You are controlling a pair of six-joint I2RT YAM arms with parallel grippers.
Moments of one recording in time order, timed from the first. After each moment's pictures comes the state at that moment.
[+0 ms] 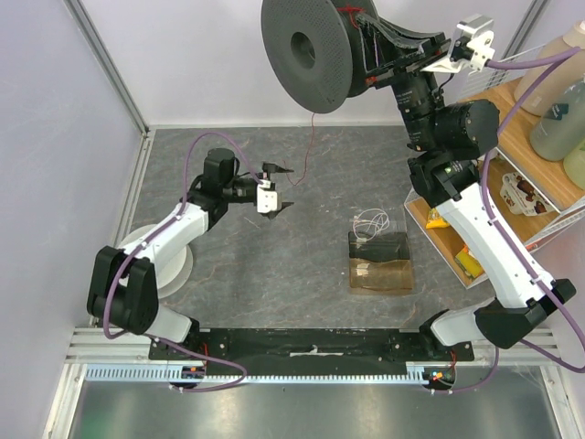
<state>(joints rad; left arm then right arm) -0.37 1.46 0.99 0.05 0.98 1.13 0.57 1.40 1.74 0.48 -0.02 0.14</state>
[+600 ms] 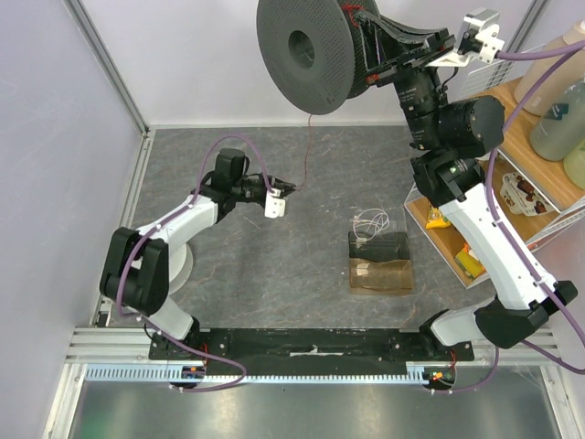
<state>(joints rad) -0.38 1.60 1.06 0.01 0.92 1.37 0.57 1.40 1.78 0.43 -0.02 0.20</state>
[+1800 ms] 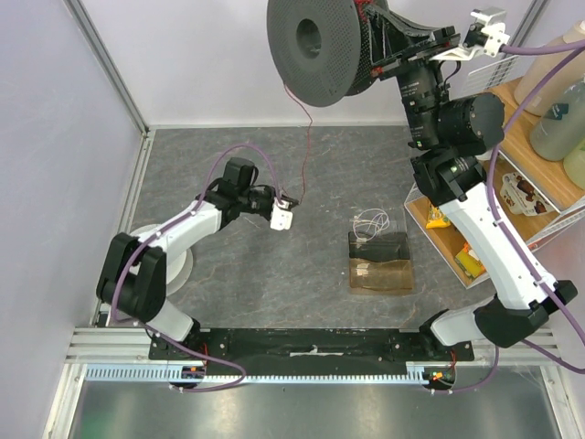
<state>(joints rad) -0.44 1.57 1.02 -0.10 0.85 1.42 0.58 1.41 1.81 0.39 0.08 0.23</state>
